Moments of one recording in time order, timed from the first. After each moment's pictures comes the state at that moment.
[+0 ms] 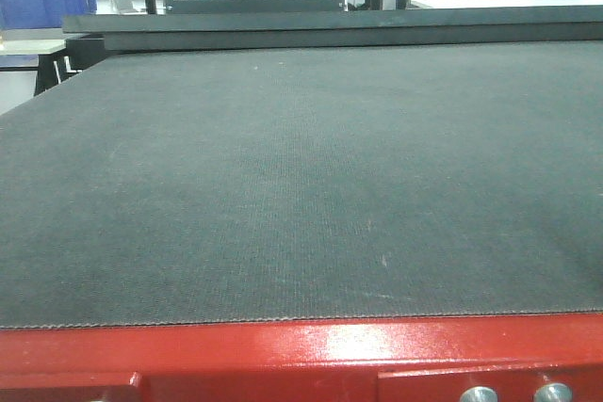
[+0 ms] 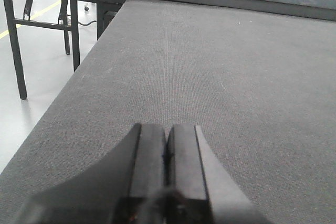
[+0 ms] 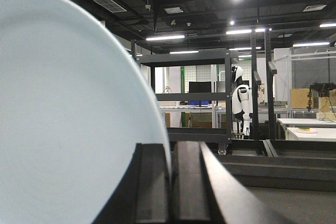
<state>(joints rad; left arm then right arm) -0.06 -0.02 0.03 0.01 0.14 -0.09 0.42 0.40 -0.37 0.41 -0.42 -0.36</state>
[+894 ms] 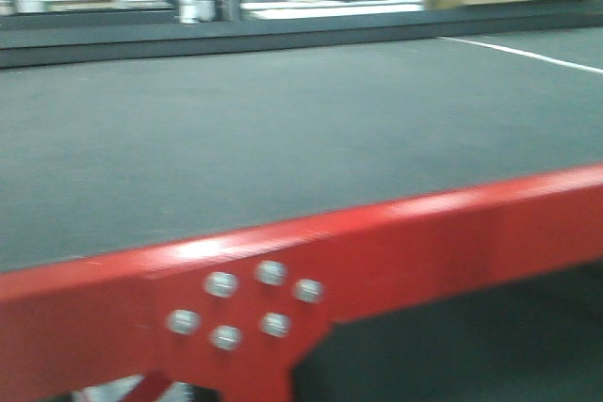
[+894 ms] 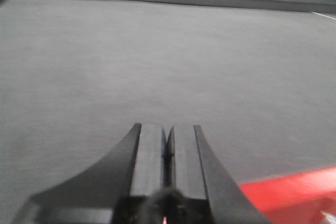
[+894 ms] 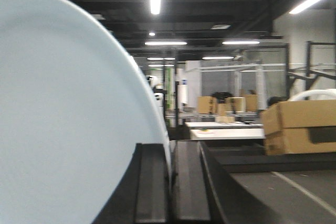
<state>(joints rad) -0.06 -0.02 0.03 0.01 0.14 -0.09 0.42 0.40 -0.37 0.41 -0.42 -0.36</state>
